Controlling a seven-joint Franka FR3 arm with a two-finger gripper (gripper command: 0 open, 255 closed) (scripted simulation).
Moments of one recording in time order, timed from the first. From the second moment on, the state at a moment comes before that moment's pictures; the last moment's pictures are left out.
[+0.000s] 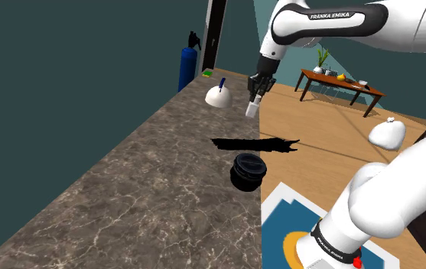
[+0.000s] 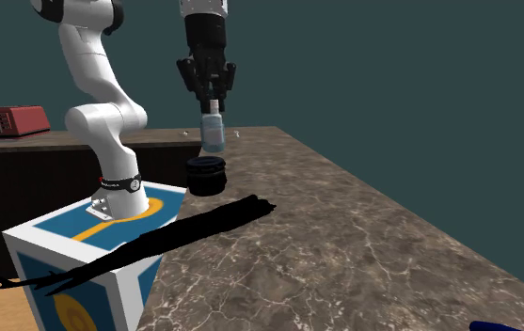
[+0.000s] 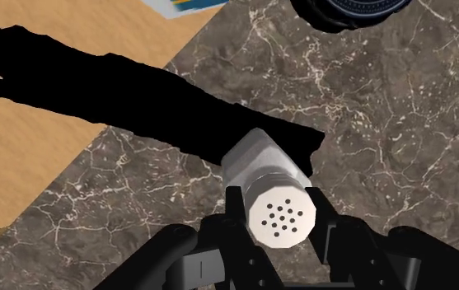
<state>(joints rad) 0.01 -0.27 -0.23 -2.05 -0.04 1.80 0.05</state>
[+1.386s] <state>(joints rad) 0.09 -0.72 0.00 -2.45 0.01 1.76 0.34</state>
